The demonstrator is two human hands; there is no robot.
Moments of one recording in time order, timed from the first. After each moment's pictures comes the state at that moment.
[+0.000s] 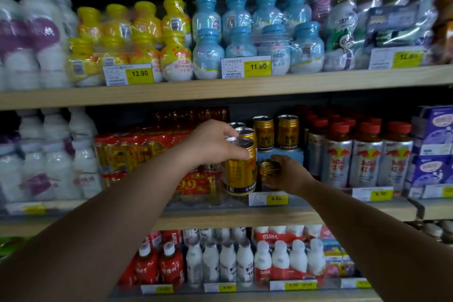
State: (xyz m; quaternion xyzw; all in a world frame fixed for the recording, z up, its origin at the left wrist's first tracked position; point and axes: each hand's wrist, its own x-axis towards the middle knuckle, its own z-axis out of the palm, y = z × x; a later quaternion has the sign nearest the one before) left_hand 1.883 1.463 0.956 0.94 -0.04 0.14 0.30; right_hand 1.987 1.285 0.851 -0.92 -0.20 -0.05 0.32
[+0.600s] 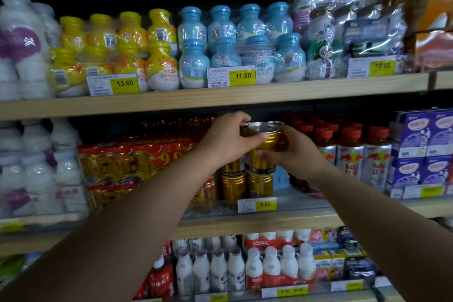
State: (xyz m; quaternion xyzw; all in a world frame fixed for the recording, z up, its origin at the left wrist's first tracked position) left_hand 1.905 1.418 0.960 0.92 -0.10 0.27 0.27; right_hand 1.940 1.257 0.921 -0.82 -0.25 -0.16 0.49
